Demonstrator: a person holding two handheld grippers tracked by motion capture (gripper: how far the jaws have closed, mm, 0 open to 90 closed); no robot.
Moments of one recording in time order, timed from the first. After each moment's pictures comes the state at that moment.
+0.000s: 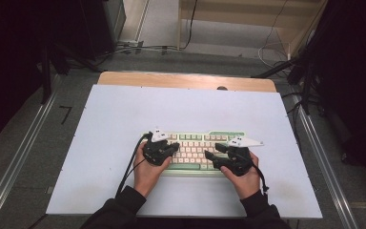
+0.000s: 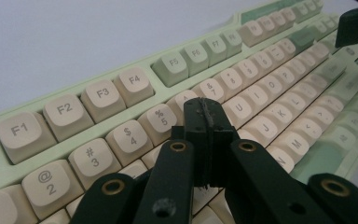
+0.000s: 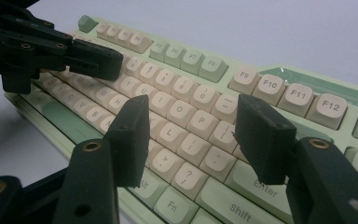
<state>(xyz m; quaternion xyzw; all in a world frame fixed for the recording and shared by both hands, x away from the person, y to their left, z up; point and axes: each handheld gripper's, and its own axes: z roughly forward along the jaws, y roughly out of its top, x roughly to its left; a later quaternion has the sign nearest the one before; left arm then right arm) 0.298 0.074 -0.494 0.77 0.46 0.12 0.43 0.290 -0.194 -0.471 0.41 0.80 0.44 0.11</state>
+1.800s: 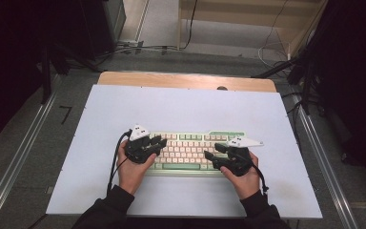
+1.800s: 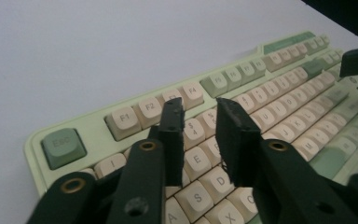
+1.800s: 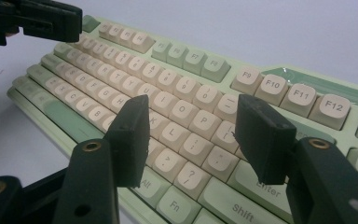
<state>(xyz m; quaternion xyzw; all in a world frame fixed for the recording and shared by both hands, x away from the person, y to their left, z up) 0.286 0.118 -0.476 0.73 0.48 0.15 0.46 0.289 -0.193 -0.470 0.40 0.80 0.44 0.11</state>
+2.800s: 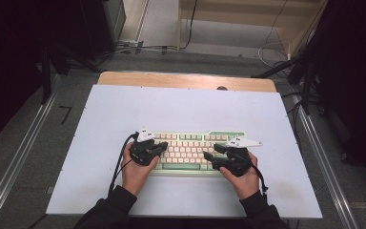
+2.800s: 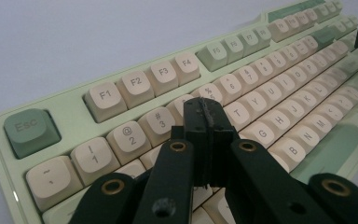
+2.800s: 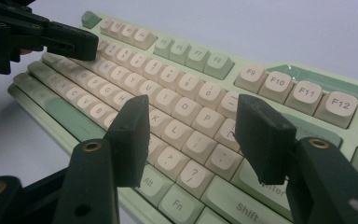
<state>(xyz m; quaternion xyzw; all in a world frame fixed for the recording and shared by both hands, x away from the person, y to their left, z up) 0.290 0.108 -0.490 0.76 0.47 0.14 0.43 0.289 -0.191 -0.472 0.40 0.80 0.43 0.11</state>
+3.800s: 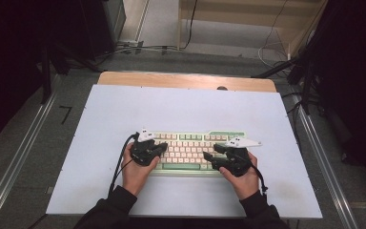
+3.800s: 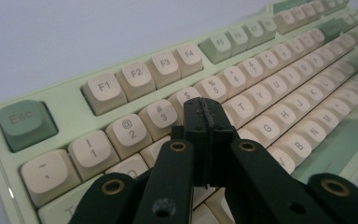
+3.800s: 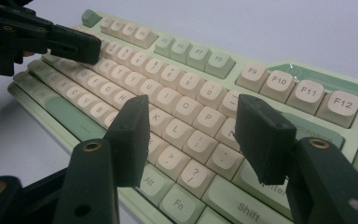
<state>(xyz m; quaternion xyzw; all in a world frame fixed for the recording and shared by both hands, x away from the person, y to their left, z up) 0.291 0.107 -0.494 0.76 0.48 0.13 0.42 0.289 -0.190 -0.472 0.40 0.80 0.43 0.11</state>
